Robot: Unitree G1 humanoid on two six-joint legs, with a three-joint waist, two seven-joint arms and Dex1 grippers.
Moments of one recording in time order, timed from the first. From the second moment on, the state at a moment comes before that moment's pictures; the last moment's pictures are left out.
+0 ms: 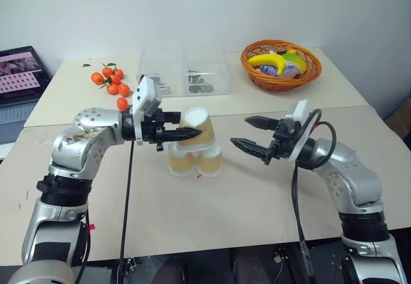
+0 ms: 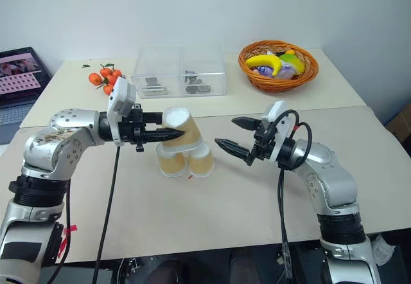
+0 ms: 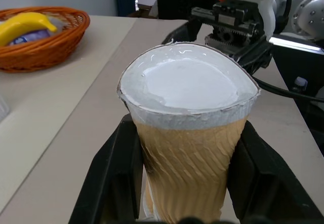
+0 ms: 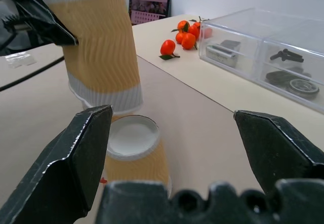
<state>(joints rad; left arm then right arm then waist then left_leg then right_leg) -0.70 0.67 -0.06 -0.06 -0.54 0.60 -1.13 -0.43 -0.56 -0.05 -0.26 0.55 0.53 0.87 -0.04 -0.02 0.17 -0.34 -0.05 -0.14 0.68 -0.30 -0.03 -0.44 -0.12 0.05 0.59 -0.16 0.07</state>
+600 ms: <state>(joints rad) -0.70 0.67 -0.05 -0.06 -0.55 0.60 -1.14 -0.38 -0.66 -0.05 -0.26 0.56 0.54 0.96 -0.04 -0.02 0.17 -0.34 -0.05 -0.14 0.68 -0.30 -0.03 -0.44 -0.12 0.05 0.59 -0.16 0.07</state>
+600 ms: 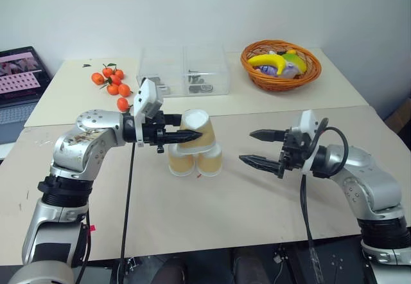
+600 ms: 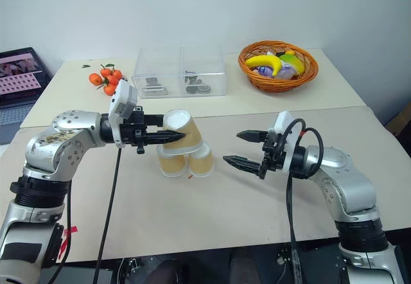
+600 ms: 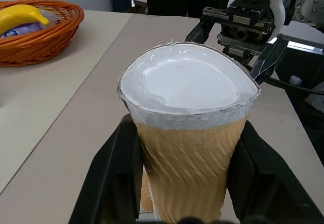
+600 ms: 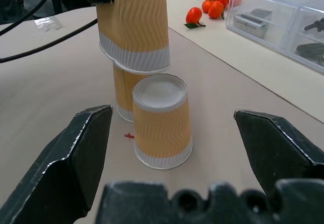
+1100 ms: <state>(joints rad) -0.70 0.65 -0.05 0.02 -0.51 0.54 -1.13 -0.38 -0.66 -0.05 -0.25 0.56 0.53 0.95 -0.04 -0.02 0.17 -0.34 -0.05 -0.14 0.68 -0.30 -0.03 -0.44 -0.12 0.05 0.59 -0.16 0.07</state>
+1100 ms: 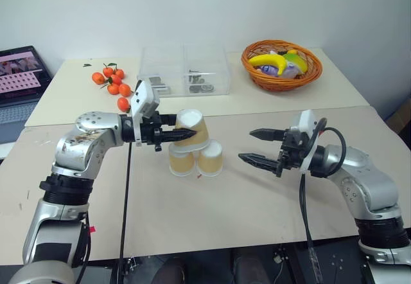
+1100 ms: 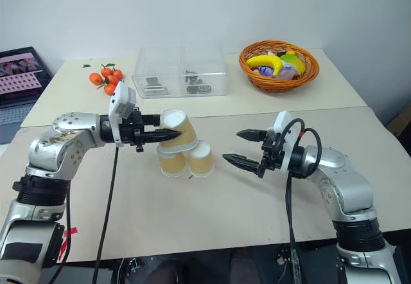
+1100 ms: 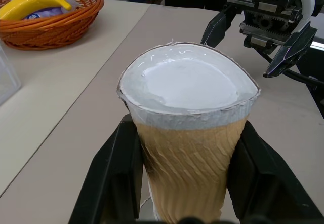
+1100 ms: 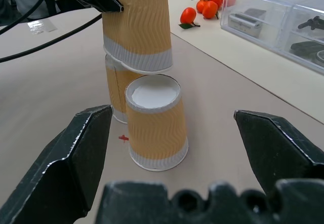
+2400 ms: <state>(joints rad) -0.22 0.49 0.44 -0.36 -0.65 0.72 -0.41 -0.33 -0.63 -0.15 -0.09 0.51 0.49 0.82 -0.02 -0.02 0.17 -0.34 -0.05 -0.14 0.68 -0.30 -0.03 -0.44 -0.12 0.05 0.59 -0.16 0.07</state>
